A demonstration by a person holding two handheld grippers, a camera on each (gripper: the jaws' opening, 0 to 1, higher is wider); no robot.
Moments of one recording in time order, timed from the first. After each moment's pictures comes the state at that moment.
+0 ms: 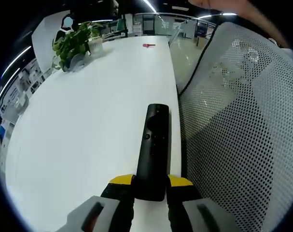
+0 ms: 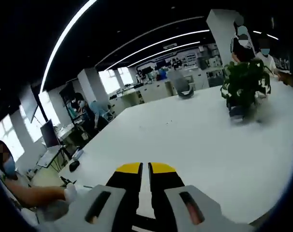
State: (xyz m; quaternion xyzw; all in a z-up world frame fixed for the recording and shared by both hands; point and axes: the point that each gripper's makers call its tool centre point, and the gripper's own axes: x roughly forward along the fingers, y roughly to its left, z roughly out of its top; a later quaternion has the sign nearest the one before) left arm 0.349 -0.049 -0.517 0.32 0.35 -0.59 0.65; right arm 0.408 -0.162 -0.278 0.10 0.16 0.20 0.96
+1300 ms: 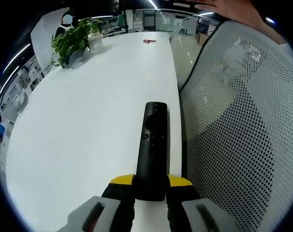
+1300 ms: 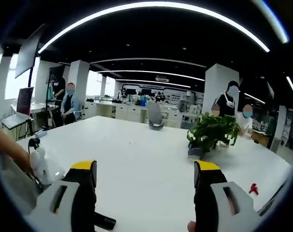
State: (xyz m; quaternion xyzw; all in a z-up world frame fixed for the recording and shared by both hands) left arm 0.351 -0.051 -0.518 0.33 0.37 -0.58 0.64; right arm 0.389 -0.209 -0.285 -0.07 0.08 0.08 0.99
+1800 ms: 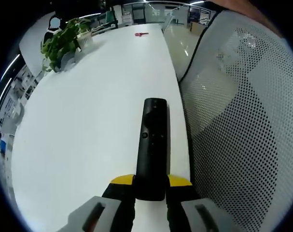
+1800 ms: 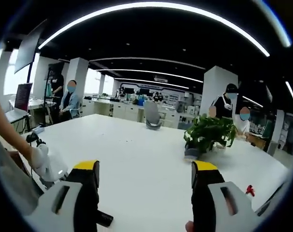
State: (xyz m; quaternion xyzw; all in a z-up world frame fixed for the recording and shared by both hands) left arm 0.367 -0.051 -0.518 0.39 0.37 -0.58 0.61; right arm 0.388 -0.212 -0.290 -0.09 0.09 0.07 0.99
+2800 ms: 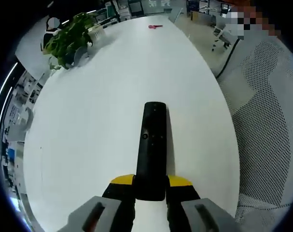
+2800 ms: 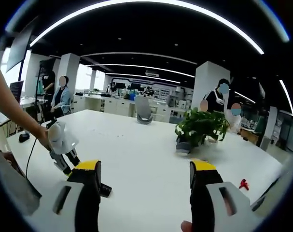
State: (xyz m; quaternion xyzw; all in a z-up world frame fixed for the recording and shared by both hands) left arm 0.474 -0.037 -0.497 0.45 0.36 -0.55 0.60; right arm 0.388 -0.229 -0.298 -0.09 0.11 0.03 0.99
